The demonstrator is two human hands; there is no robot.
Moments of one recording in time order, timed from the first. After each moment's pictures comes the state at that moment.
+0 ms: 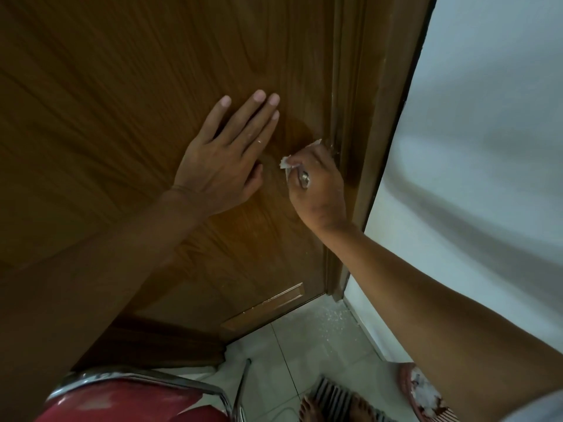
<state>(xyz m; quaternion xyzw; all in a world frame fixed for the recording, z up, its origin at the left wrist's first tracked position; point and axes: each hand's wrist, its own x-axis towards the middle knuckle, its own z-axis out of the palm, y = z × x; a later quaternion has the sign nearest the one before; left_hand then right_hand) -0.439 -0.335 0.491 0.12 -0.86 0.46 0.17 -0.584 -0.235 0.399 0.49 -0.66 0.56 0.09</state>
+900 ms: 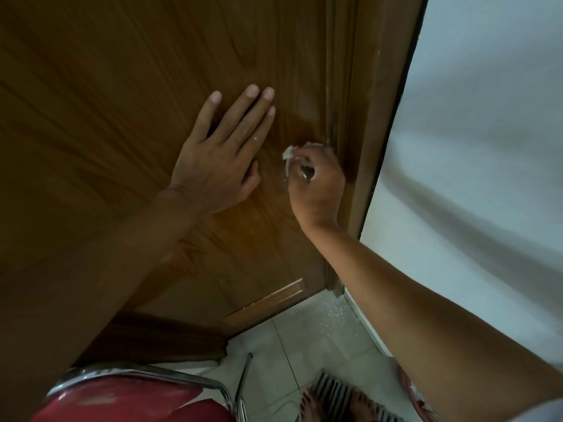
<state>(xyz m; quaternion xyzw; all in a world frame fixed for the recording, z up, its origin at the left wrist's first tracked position) -0.444 -0.330 0.488 0.13 -0.87 0.45 0.17 -0.574 -0.233 0.402 0.35 -0.67 0.65 0.04</state>
